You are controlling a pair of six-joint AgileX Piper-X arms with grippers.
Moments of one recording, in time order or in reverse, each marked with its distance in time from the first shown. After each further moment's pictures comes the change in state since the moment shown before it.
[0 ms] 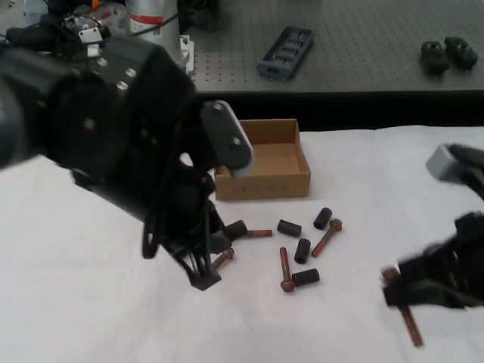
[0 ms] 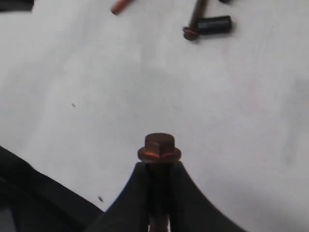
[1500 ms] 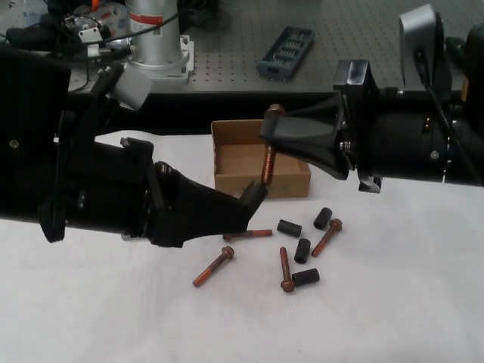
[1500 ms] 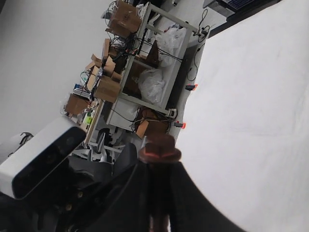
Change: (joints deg) left arm 6.8 -17.6 16.9 -24.1 33.8 -36.8; right arm 5.8 9.8 0.0 -54.9 -10.9 38.6
